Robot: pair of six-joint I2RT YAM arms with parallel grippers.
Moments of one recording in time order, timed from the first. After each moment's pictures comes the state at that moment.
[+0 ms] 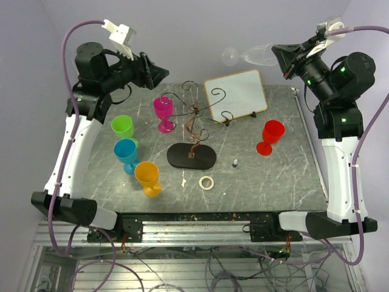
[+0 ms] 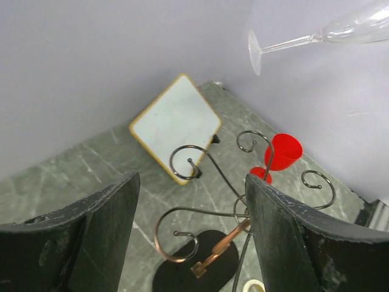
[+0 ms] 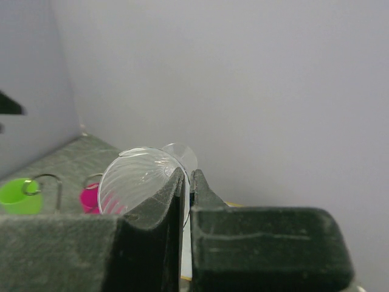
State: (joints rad) left arm -0.20 1.41 1.76 -0.37 0.60 -0.18; right arm 0.11 1.29 1.83 -0.30 -0.43 -0.05
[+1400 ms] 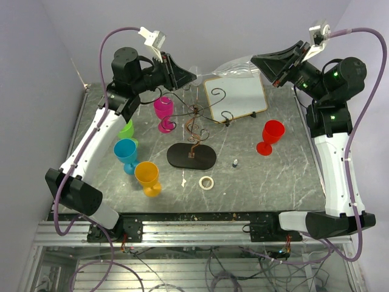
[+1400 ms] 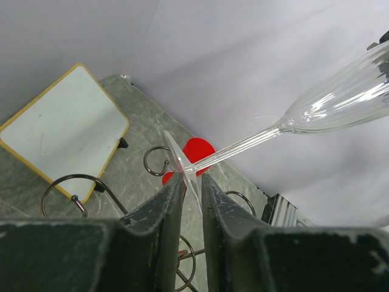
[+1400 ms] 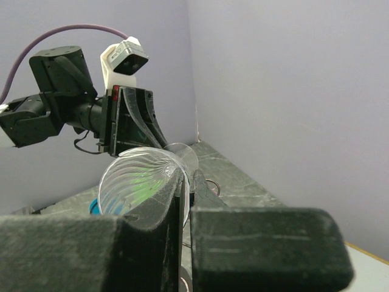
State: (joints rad) left arm -0.41 1.54 1.69 -0.11 0.65 -0.48; right arm 0.11 1.29 1.71 -0.02 -0.82 0.32
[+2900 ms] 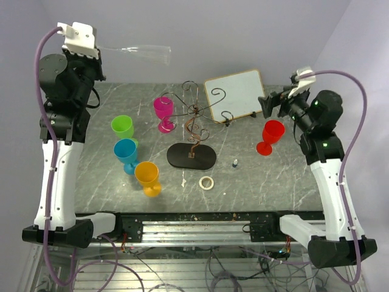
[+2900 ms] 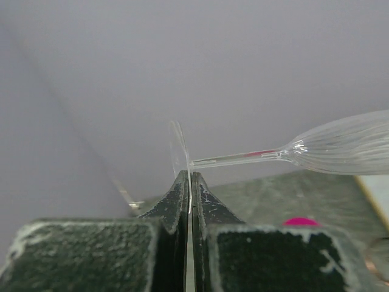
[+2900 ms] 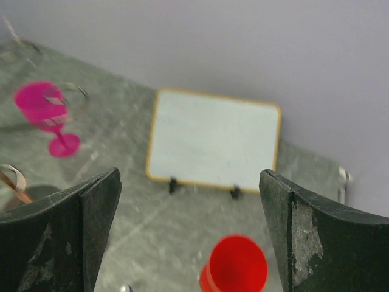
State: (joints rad) left arm -0.09 1.23 1.71 -0.33 0.03 0.16; right arm 0.07 1.06 1.32 -0.27 -0.36 -0.15
